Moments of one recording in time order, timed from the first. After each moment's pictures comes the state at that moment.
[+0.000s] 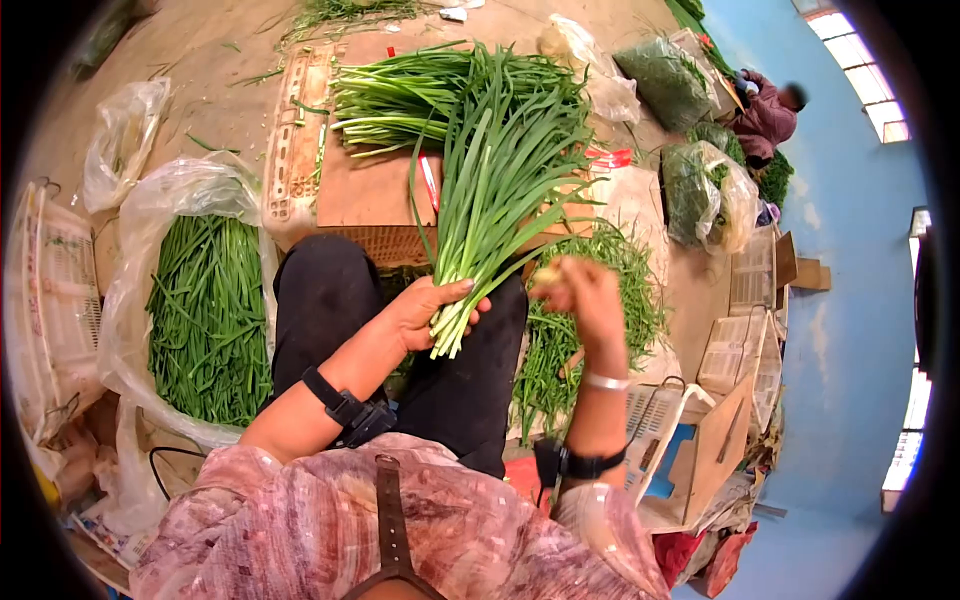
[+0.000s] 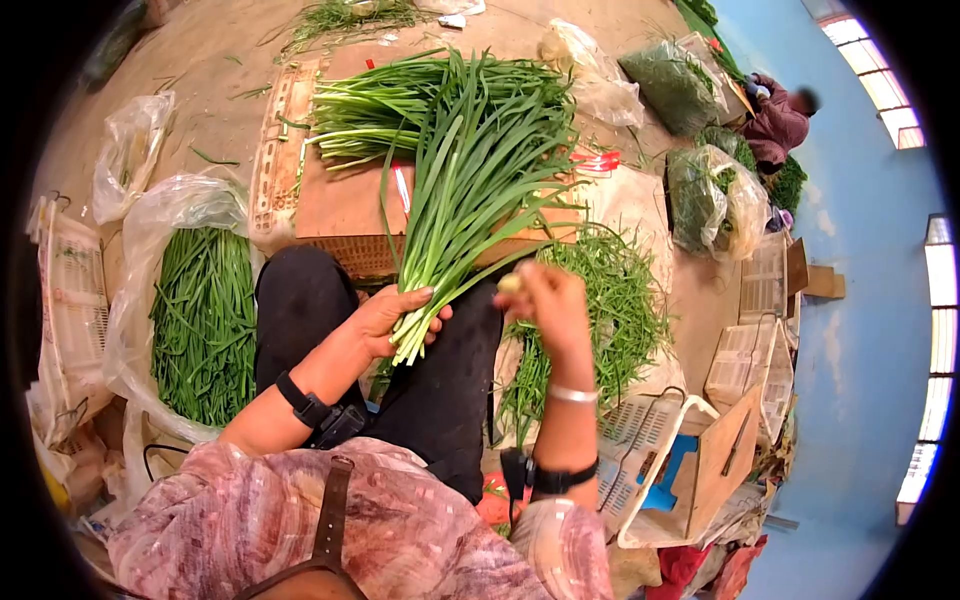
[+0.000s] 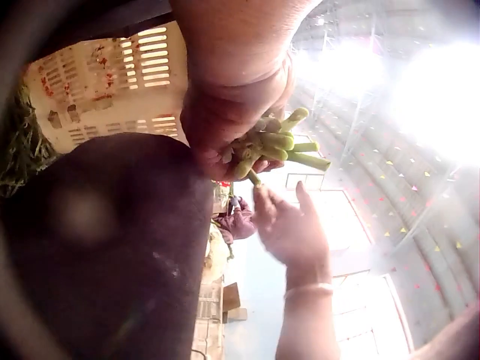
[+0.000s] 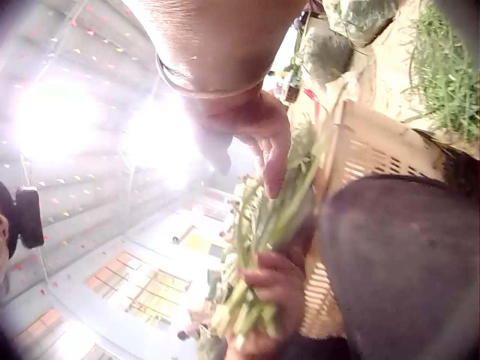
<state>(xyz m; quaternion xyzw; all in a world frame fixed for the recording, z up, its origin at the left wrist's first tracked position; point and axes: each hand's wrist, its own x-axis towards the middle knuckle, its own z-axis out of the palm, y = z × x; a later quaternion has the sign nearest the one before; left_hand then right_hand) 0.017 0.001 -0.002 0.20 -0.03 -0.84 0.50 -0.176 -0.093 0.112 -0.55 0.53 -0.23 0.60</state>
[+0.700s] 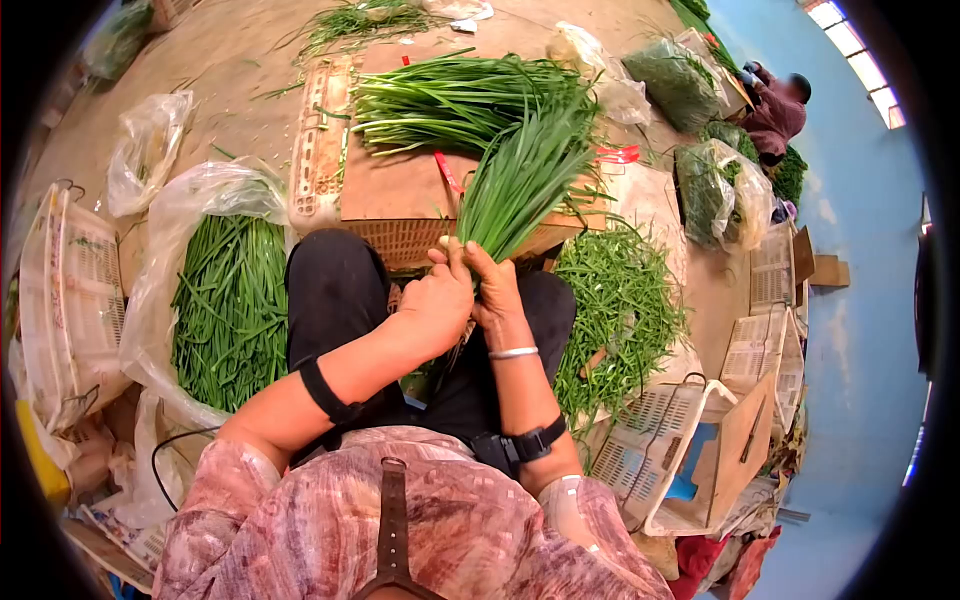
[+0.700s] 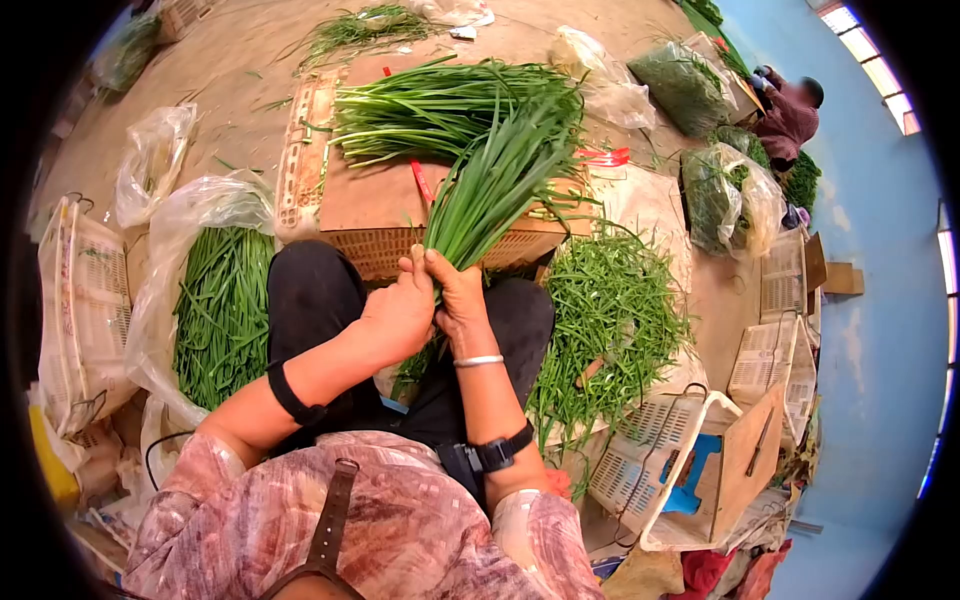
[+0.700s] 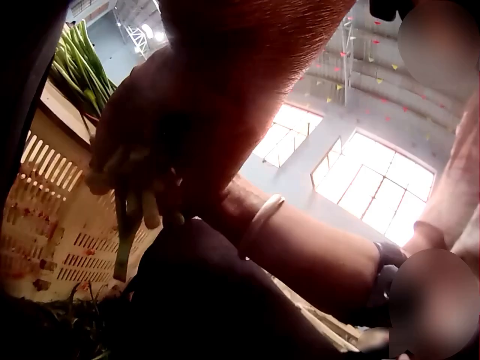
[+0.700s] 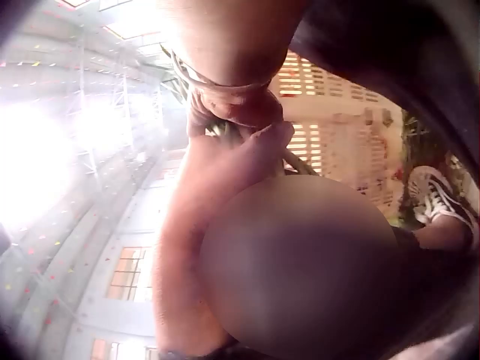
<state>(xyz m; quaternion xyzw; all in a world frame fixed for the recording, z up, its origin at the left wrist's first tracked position) 0.012 0.024 0.053 0.71 -0.67 -0.20 0.04 -0.076 -0.040 0.022 -0.25 0.32 -0.38 0.83</state>
